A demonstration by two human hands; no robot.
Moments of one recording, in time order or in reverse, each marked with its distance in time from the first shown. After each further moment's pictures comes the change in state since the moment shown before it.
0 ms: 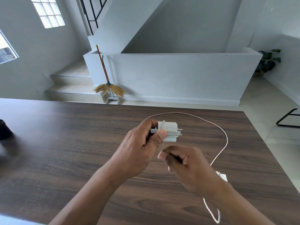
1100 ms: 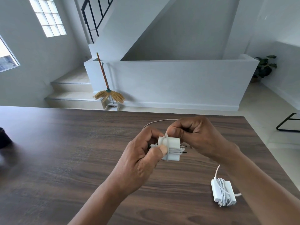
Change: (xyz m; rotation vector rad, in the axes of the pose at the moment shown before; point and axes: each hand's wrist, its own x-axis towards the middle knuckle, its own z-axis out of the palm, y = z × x) left_hand -0.011 -0.002 -0.002 -0.343 0.001 0.049; right_hand 0.063 -0.020 -0.050 0.197 -0.093 -0.157
